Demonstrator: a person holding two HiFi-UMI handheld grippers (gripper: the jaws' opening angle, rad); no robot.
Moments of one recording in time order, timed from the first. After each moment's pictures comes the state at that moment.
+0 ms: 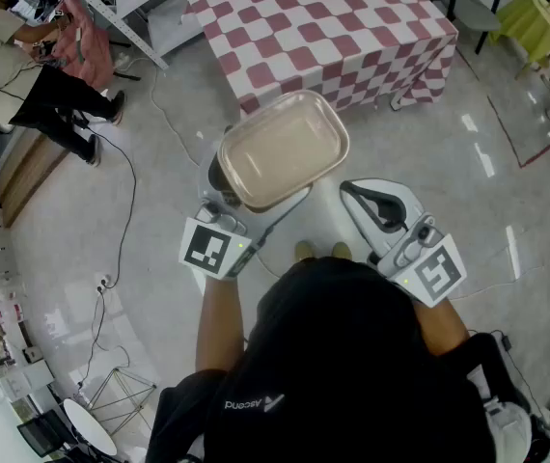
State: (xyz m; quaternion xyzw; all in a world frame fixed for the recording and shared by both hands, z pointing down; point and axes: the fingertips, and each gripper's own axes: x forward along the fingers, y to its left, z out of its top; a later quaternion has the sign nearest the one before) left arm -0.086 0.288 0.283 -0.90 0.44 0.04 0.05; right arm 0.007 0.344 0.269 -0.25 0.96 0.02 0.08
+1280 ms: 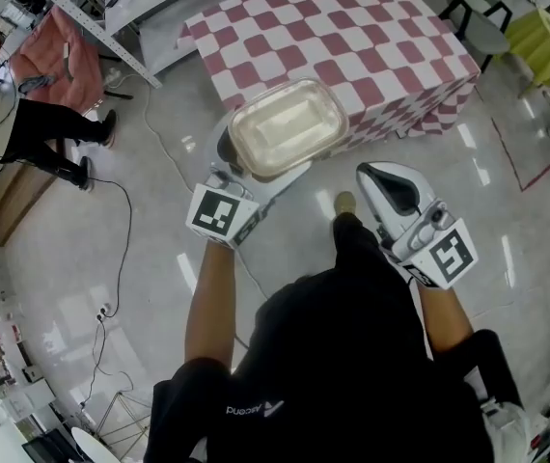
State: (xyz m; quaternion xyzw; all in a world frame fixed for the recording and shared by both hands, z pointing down) left arm -0.145 0.058 0.337 -0.90 0.43 0.00 0.04; right arm -0.032 0.135 0.297 -0.28 0.96 0.01 0.07
